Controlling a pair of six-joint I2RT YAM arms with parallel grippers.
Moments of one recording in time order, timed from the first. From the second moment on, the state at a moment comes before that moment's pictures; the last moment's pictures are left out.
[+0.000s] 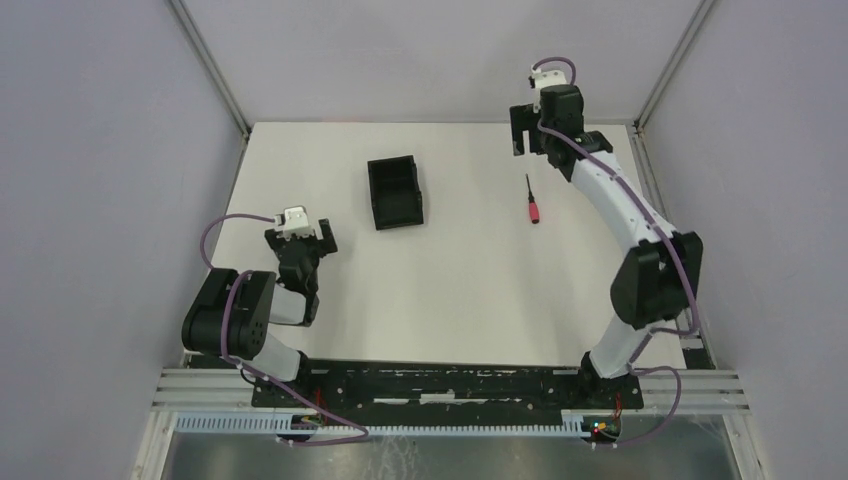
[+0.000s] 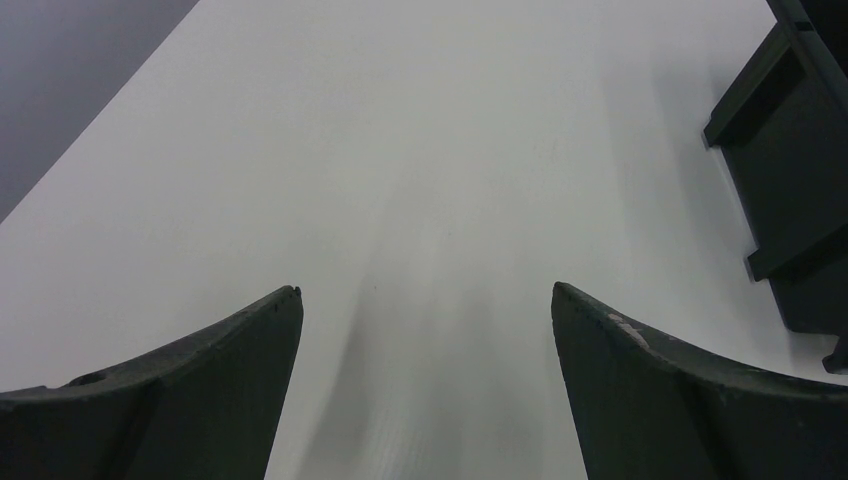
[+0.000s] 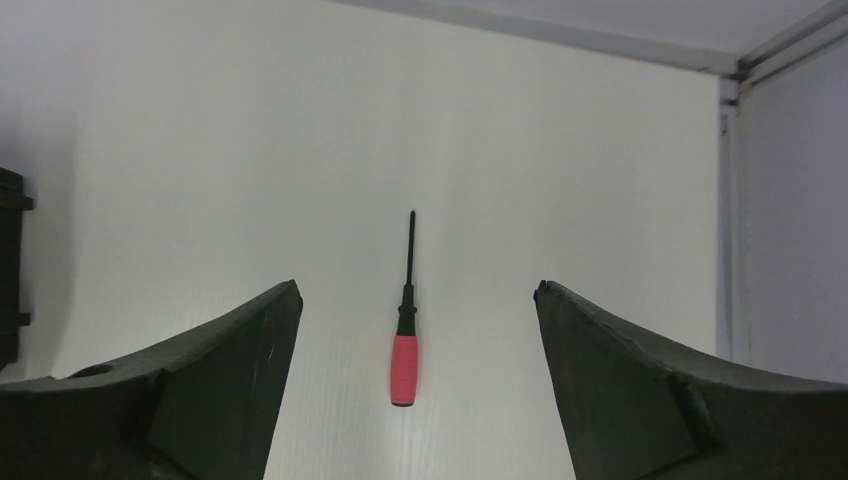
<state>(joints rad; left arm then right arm) -0.08 1.53 0.20 1.18 -0.31 -0.03 0.28 1.65 1.54 -0.37 0.29 -0.03</state>
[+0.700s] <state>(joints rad) -0.08 1.53 0.20 1.18 -0.31 -0.03 0.18 2.17 1.65 -0.62 0.10 -0.05</state>
